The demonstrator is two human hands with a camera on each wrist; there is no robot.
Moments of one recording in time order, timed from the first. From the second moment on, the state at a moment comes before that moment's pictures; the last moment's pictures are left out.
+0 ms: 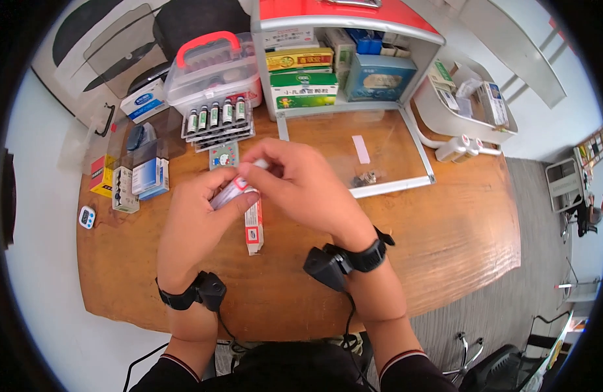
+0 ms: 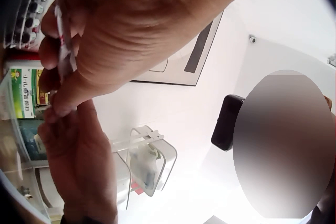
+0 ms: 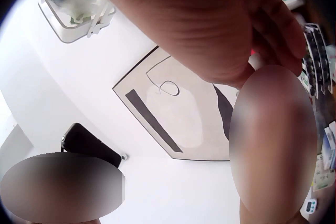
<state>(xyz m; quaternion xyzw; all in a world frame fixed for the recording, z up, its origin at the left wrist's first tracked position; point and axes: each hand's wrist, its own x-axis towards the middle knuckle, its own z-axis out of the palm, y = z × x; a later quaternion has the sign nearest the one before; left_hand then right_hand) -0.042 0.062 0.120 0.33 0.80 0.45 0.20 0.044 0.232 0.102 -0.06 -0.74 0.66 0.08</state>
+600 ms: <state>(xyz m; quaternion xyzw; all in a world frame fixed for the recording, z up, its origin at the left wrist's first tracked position) -0.055 0.033 0.144 0.22 0.63 0.69 0.29 0.070 0.226 0.134 -0.11 -0.65 0.74 0.16</state>
